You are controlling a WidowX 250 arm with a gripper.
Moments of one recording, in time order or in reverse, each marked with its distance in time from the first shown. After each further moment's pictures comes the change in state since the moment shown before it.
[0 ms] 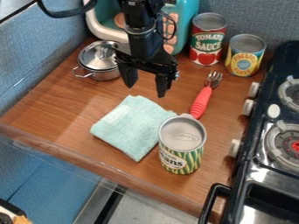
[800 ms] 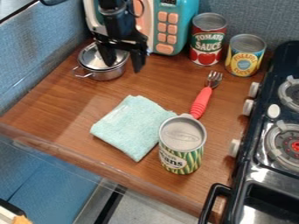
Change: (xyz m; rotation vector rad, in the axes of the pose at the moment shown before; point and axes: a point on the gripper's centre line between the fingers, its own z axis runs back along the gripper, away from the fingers) arm 0.039 0.092 -0.015 0.002 -0.013 0.081
